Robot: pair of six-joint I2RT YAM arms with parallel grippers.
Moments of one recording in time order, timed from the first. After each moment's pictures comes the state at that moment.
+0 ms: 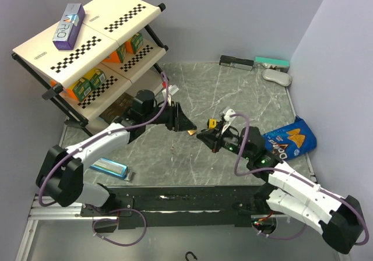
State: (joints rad) left arm -0.59 1.39 0.93 0.18 0.76 -0.64; right arm 0.68 0.81 0.49 0.23 -0.32 0.28
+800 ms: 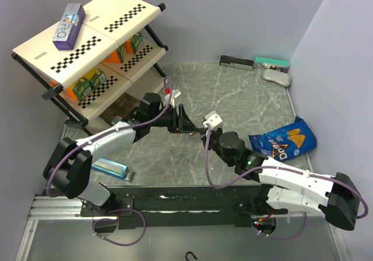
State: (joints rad) left arm -0.61 1.48 0.93 0.15 0.71 -0.81; right arm 0.98 0.97 0.56 0.19 0.38 -0.01
